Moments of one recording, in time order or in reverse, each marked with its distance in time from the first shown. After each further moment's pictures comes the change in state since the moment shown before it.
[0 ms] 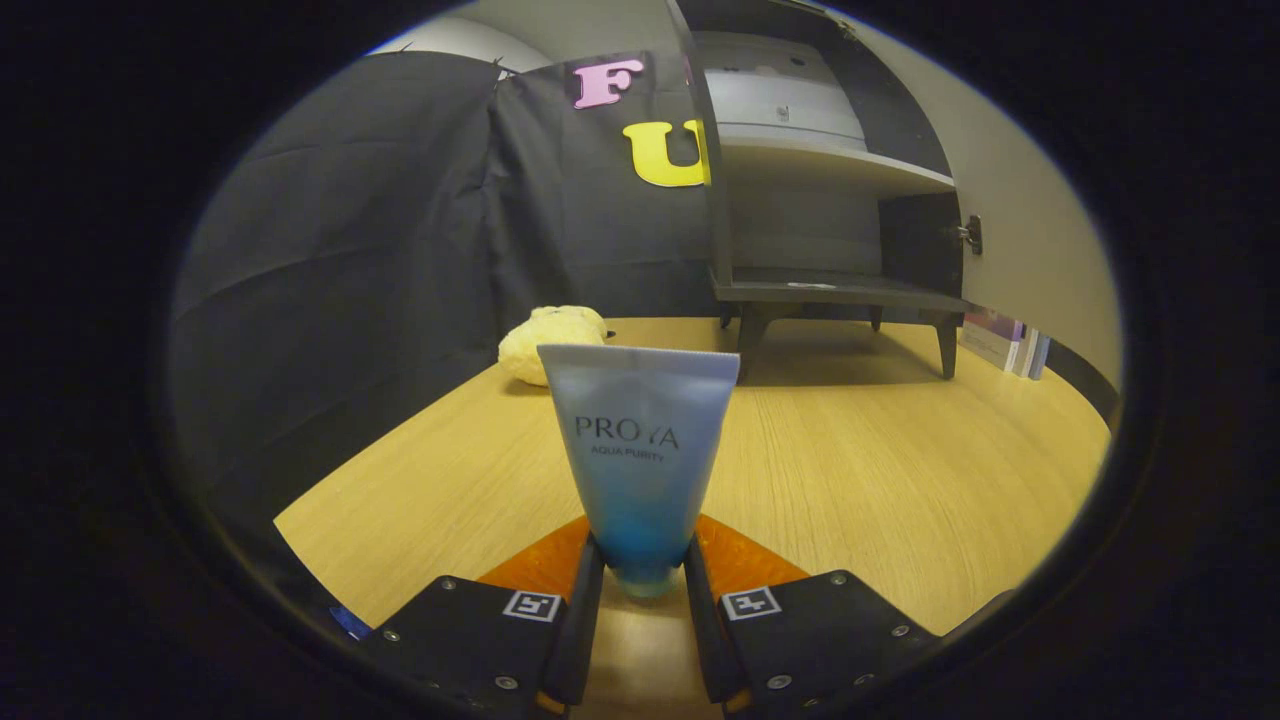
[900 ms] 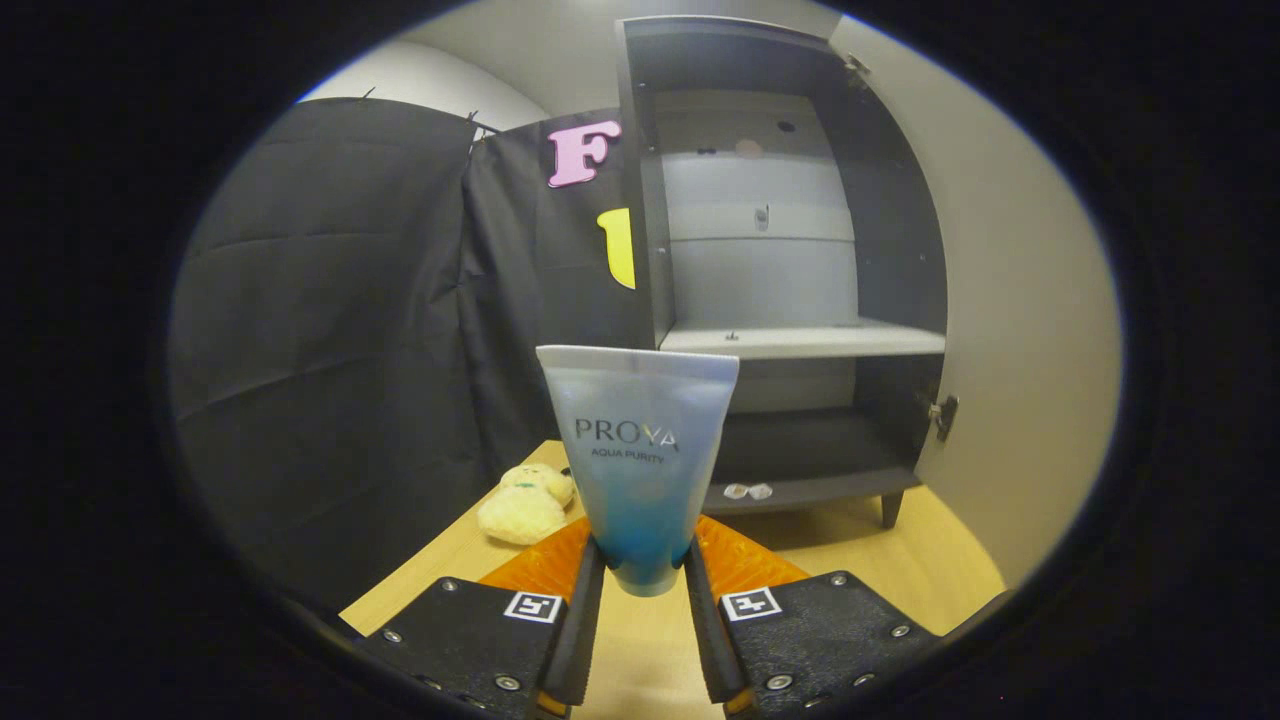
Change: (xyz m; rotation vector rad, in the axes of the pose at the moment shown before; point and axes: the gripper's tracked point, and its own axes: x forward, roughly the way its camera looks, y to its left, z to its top) arm -0.031 -0.076 0.250 -0.026 -0.179 -0.031
